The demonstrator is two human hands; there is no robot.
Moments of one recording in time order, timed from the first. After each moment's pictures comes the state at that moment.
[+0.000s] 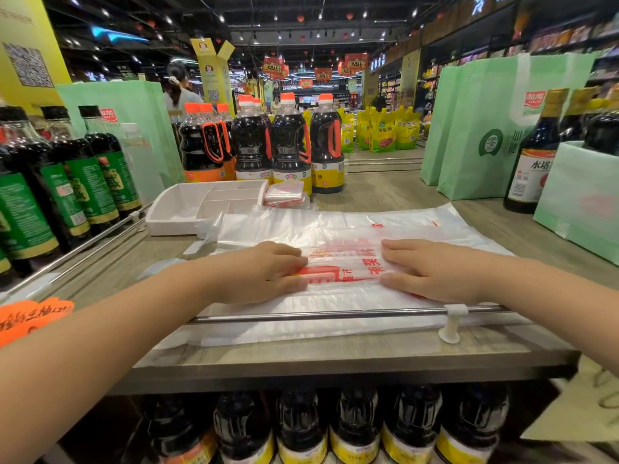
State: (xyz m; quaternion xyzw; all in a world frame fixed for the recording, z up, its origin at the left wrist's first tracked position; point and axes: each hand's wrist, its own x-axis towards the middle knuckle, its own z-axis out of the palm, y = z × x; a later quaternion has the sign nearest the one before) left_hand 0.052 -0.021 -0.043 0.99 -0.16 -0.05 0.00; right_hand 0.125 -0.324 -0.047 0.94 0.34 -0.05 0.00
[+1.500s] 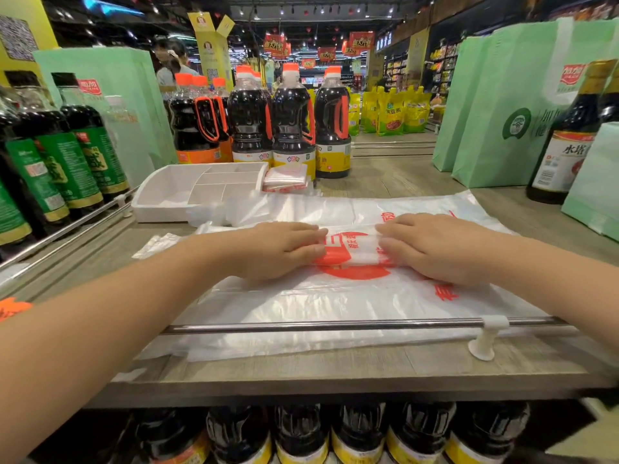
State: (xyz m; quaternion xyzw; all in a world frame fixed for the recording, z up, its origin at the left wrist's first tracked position) left_hand 0.106 -0.023 -0.048 0.98 -0.17 -0.05 0.05; right_hand 0.159 -0.299 -0.047 0.94 0.34 0.01 0.04
